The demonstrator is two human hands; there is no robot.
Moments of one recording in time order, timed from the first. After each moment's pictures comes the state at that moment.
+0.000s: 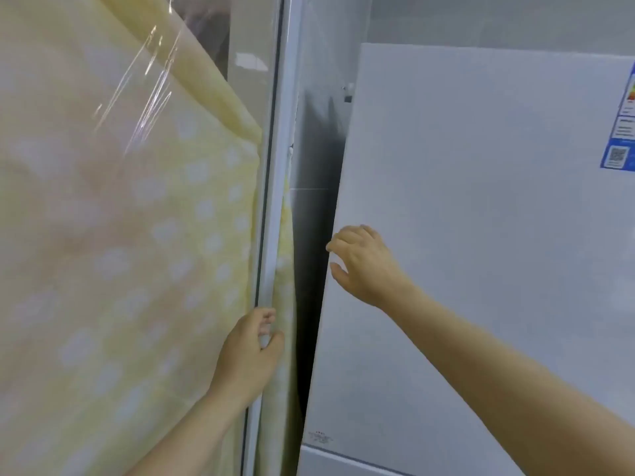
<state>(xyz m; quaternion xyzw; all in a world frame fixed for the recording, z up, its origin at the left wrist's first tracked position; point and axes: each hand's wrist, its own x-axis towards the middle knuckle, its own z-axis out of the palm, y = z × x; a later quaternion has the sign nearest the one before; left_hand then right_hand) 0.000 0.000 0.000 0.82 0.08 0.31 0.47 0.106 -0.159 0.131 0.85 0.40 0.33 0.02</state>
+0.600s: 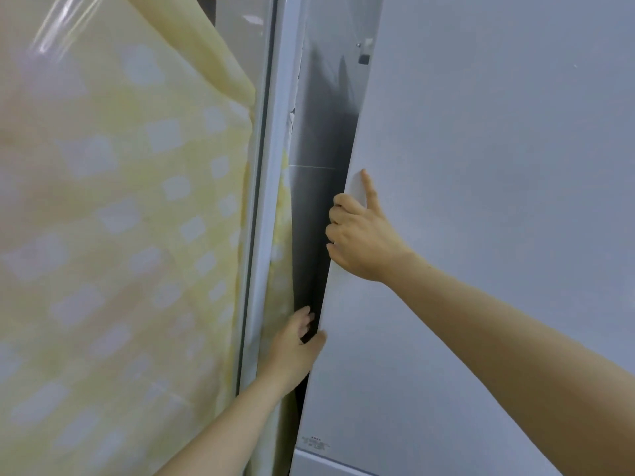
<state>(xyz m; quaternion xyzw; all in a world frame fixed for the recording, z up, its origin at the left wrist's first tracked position) 0.099 -0.029 -0.024 0.76 0.08 0.16 0.62 0.177 -0.130 0.139 0.76 0.43 0.44 0.21</state>
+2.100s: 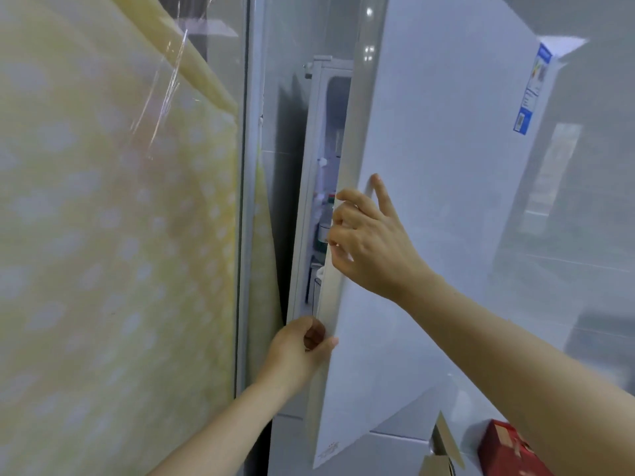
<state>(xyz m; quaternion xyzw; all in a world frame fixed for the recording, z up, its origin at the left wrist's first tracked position) -0.153 -0.151 -0.031 0.85 0.01 0.19 0.49 -0.096 -0.277 0.115 0.74 0.43 0.51 0.08</state>
